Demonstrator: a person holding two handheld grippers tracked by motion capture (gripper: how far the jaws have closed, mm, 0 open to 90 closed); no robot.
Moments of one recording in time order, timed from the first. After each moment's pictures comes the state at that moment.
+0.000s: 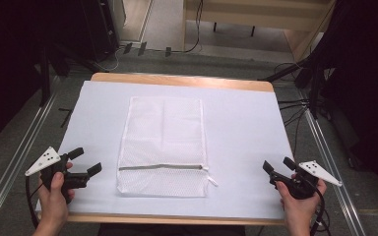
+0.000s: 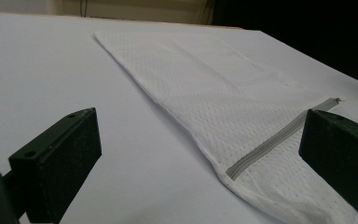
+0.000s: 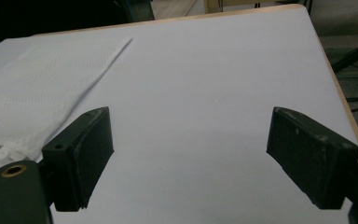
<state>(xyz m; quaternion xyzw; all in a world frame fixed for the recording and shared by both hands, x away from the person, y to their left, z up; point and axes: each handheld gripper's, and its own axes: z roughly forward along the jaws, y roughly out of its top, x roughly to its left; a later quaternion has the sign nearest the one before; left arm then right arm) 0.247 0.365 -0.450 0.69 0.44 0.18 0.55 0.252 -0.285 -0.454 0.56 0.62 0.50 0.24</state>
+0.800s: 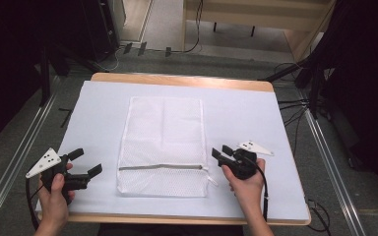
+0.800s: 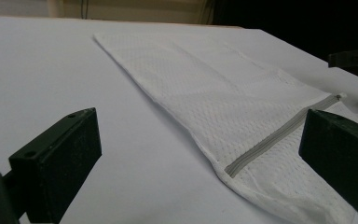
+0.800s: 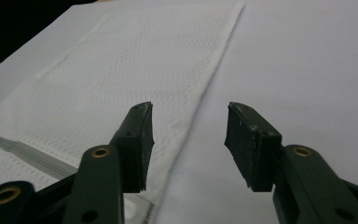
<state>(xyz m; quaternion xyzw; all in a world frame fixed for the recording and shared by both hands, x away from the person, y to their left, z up) 0.244 0.362 -0.451 0.69 0.43 0.19 0.54 0.304 -0.143 -0.456 0.52 0.68 0.49 0.12</state>
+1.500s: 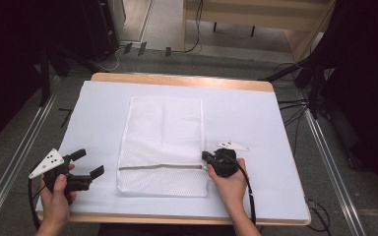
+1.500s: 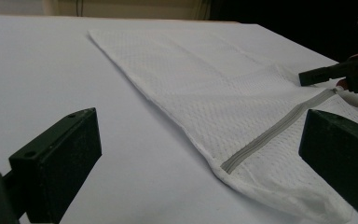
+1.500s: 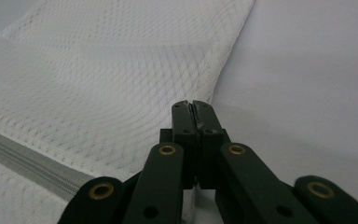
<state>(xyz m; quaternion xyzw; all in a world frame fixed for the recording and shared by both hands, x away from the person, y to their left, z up) 0.244 0.358 -0.451 0.70 0.42 0.19 0.54 0.319 -0.106 -0.484 0.54 0.71 0.43 0.10</state>
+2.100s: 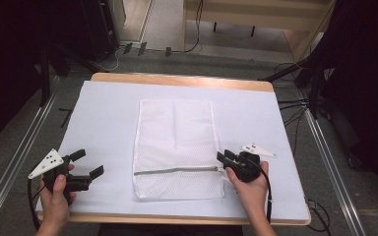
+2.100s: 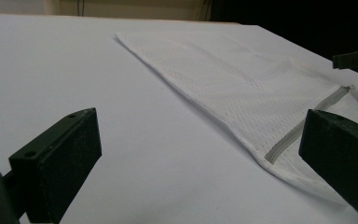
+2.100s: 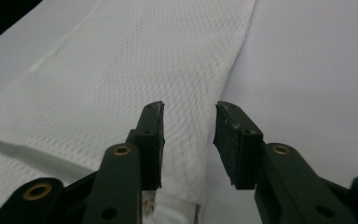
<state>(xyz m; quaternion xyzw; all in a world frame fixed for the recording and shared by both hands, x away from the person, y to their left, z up) 0.242 0.359 -0.452 0.70 0.43 0.19 0.54 0.293 -0.163 -0.458 0.53 0.70 0.47 0.13</state>
